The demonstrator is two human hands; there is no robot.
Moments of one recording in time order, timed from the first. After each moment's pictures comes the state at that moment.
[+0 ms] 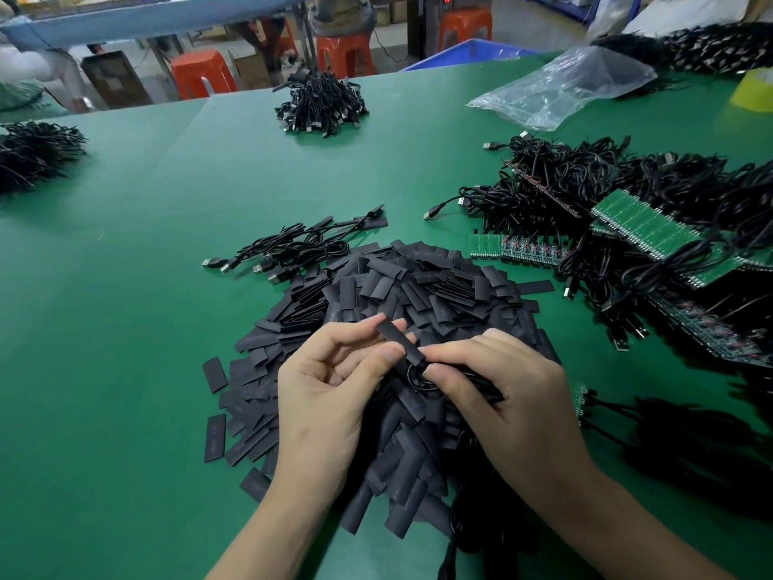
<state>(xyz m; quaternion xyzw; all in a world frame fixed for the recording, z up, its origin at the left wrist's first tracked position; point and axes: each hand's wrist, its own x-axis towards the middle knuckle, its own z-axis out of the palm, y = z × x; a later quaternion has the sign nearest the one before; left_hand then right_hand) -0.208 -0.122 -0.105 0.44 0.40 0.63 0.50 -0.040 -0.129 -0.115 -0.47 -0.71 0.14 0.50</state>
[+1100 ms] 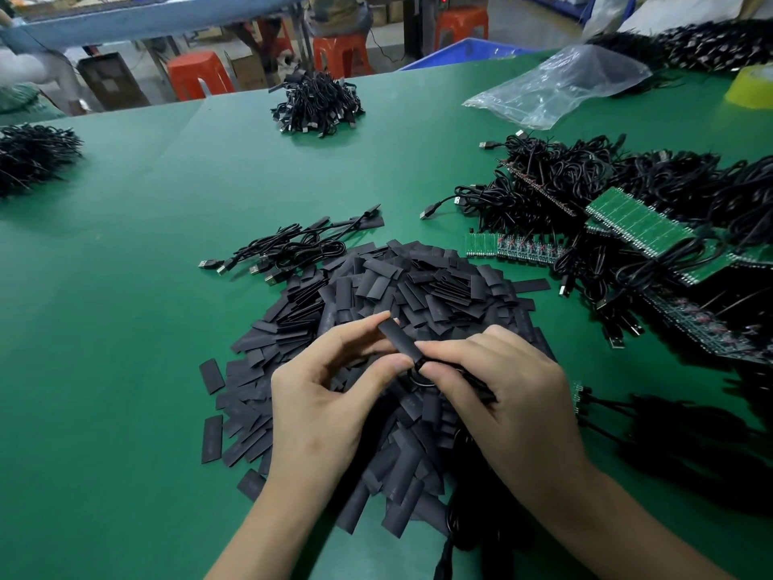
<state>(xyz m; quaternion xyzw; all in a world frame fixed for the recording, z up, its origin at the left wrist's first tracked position) -0.217 -0.119 -0.112 0.58 0.46 0.57 0.36 -0.038 -0.130 -0.119 -0.49 -0.72 0.08 0.48</state>
